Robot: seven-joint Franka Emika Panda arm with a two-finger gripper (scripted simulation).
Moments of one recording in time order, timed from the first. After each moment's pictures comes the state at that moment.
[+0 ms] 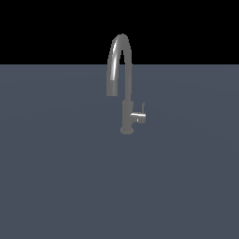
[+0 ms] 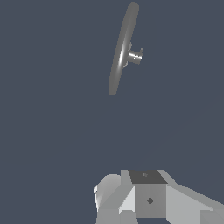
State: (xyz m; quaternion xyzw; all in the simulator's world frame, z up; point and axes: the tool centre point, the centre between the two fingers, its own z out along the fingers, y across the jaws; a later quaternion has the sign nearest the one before) arm -0.251 0.001 0.491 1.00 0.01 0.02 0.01
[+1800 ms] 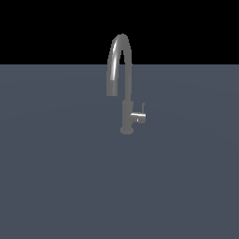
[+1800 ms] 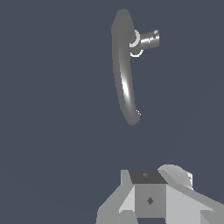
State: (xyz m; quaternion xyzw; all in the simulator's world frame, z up) arm -0.111 -0.017 0.458 0.96 -0.17 -0.12 -0.17
